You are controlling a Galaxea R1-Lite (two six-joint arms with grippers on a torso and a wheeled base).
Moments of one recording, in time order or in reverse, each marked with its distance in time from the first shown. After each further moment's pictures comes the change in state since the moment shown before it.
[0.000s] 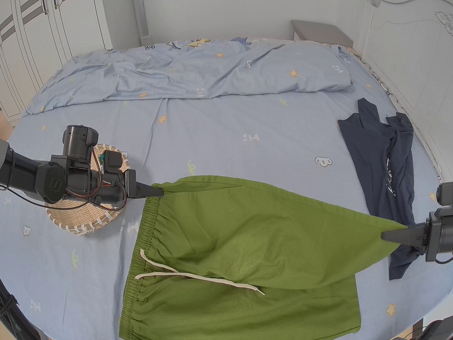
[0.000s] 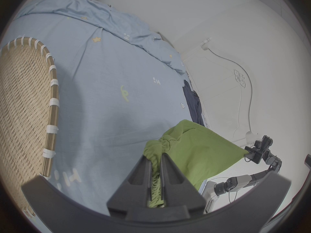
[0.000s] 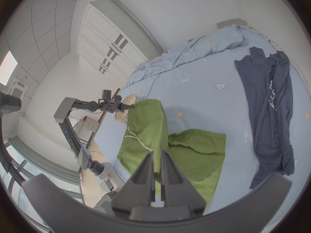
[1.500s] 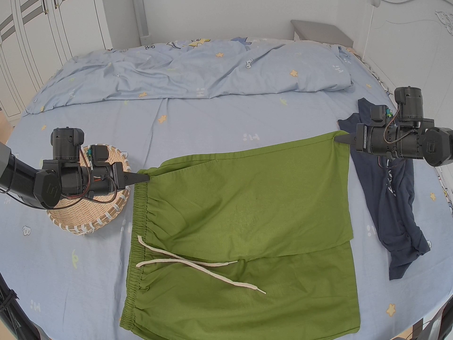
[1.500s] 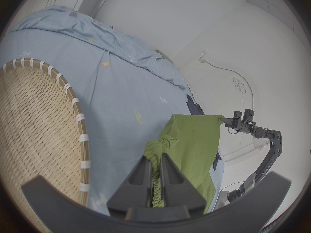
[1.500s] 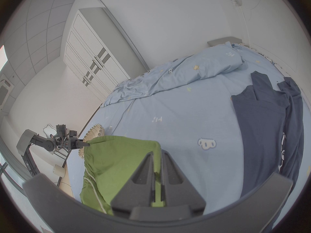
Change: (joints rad) left arm 0.090 0.028 0.056 -0.250 0.001 -0.003; right arm -0.186 0.765 -0.628 -0.251 -0.004 -0.067
